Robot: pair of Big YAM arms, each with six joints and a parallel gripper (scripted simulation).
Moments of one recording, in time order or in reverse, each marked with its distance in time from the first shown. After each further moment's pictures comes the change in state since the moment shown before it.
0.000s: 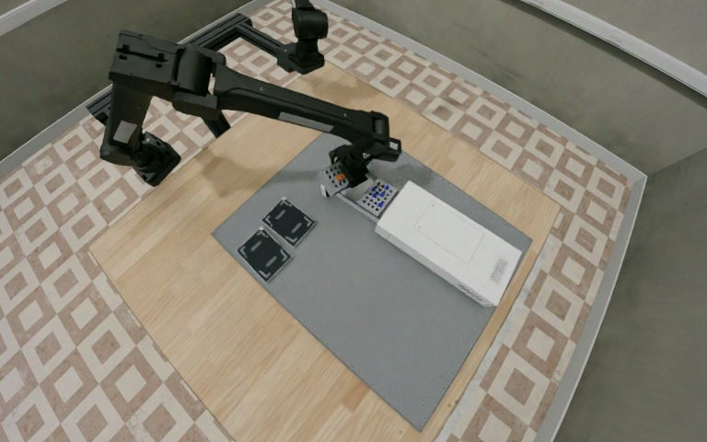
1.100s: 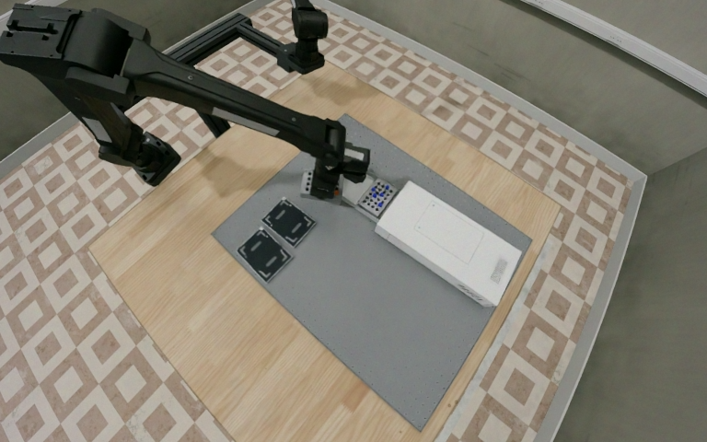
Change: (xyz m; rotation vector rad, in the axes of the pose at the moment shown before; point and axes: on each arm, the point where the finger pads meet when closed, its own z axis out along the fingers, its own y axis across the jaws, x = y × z) left arm 0.000 0.000 0.000 0.000 0.000 0.000; right arm 0.075 0.000 0.005 0.023 -0.203 0.733
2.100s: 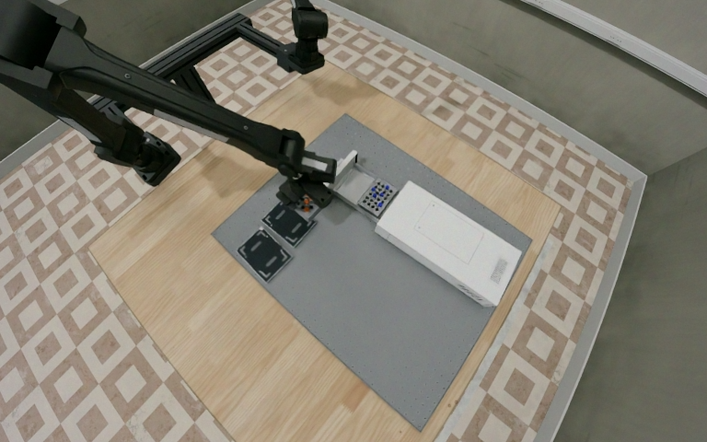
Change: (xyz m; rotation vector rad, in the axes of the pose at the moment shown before) left arm 0.000 0.000 0.000 0.000 0.000 0.000; right arm 0.054 -0.050 0.007 0.023 -0.137 0.602
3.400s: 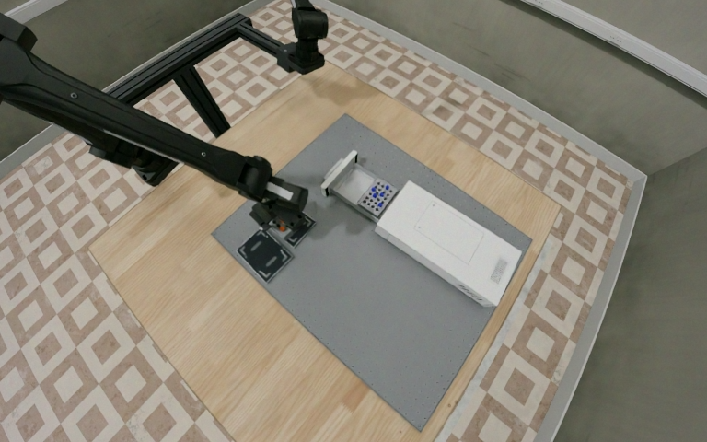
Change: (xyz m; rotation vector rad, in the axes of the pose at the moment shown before) left arm 0.000 0.000 0.000 0.000 0.000 0.000; right arm 0.014 -0.086 0.011 -0.009 -0.001 0.045
